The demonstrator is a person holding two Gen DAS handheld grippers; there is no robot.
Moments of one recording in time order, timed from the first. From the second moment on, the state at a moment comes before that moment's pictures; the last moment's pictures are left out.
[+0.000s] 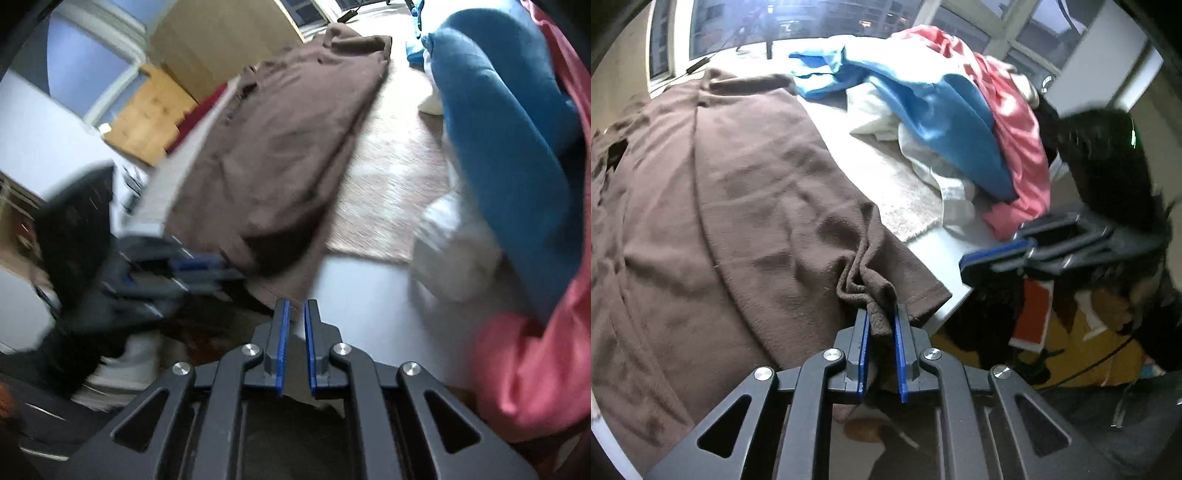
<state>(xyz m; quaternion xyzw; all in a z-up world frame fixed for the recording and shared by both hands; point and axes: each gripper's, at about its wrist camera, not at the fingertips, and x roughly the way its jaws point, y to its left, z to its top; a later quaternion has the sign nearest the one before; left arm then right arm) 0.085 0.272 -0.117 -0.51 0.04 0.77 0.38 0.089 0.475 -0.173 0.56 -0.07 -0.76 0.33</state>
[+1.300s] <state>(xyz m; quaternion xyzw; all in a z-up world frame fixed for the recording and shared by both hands) 0.084 0.247 -0.105 -0.51 0.00 0.77 0.38 0.106 0.464 -0.185 0.50 -0.10 -0.83 0.23</state>
